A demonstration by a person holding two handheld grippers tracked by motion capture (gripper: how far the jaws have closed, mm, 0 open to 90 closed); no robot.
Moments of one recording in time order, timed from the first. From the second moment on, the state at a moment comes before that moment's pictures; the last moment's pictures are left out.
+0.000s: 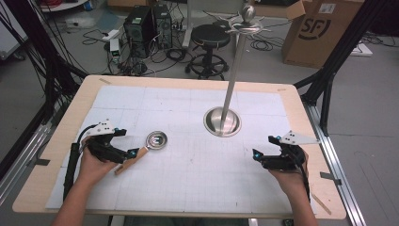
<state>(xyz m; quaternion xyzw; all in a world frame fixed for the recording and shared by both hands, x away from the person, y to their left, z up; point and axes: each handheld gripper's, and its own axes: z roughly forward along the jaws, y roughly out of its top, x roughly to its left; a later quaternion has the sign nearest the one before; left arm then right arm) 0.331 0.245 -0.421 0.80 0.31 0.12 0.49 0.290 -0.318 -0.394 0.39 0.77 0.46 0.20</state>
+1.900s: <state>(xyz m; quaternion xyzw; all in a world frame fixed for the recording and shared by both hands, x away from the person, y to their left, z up) 0.337 0.206 -0.440 0.87 0.30 0.11 0.38 0.297 -0.299 -0.403 0.38 0.80 0.43 0.19</state>
